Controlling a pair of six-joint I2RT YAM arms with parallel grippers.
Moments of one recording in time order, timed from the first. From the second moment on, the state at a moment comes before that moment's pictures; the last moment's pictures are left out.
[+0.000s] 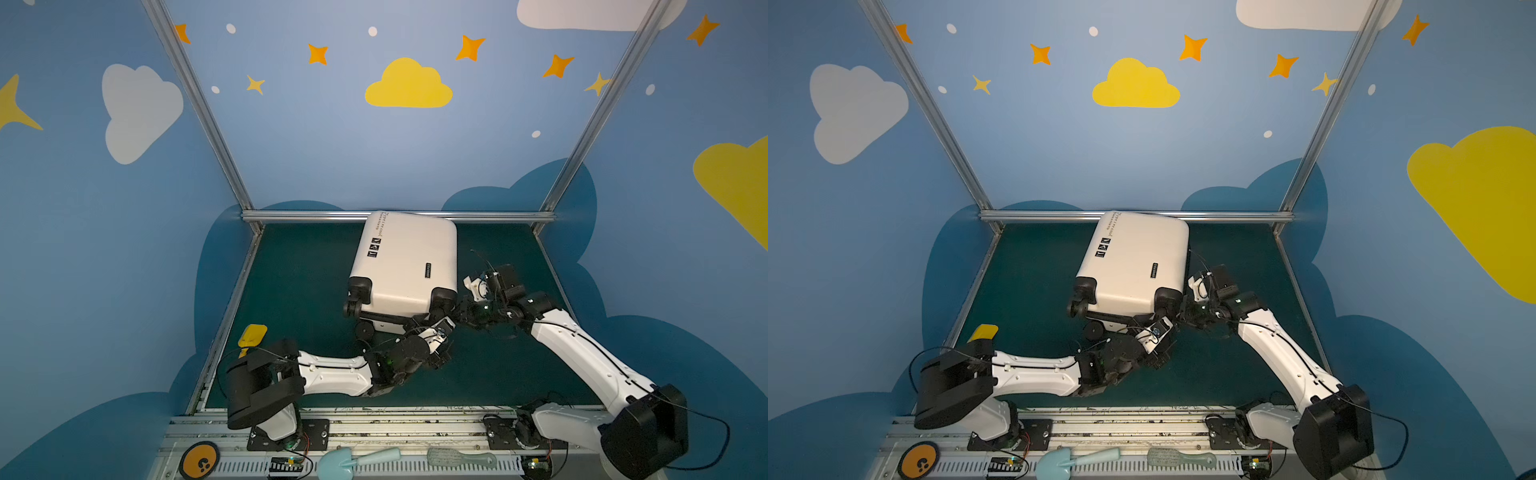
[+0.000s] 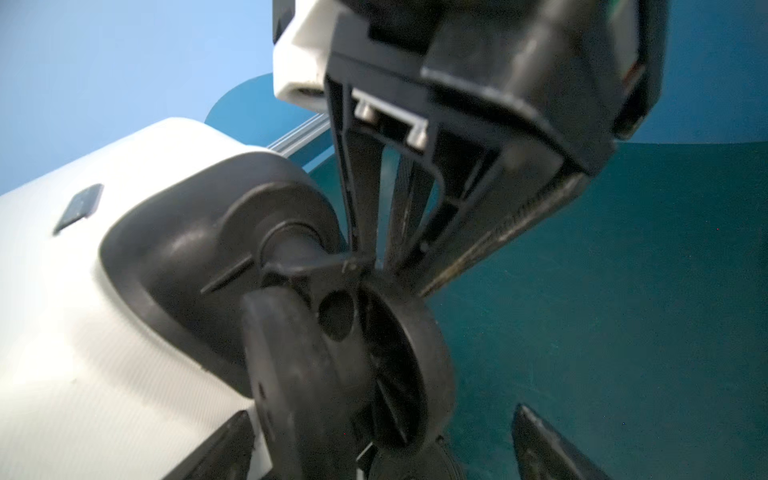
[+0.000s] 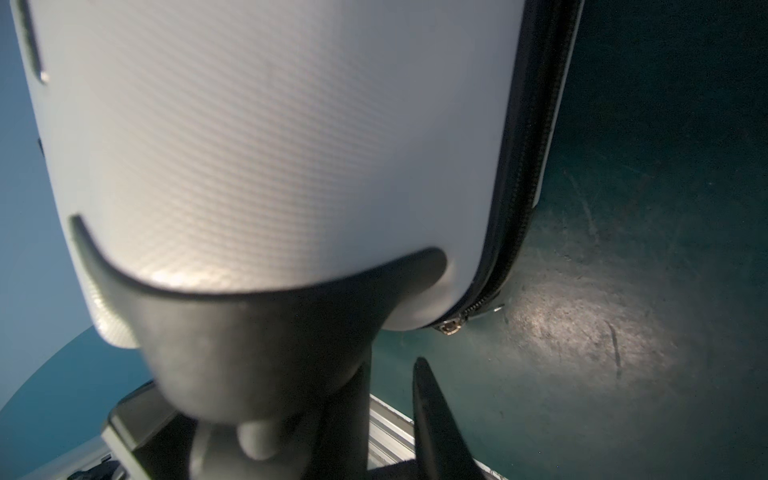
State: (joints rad) left arm -1.20 1.59 0.73 0.55 -0.47 0.13; right arm 0.45 1.21 0.96 -0.74 -0.46 0.62
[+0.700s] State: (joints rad) left arm -1.16 1.62 0.76 0.62 -0.46 0.32; right arm 0.45 1.18 0.96 -0.76 -0.43 0.62
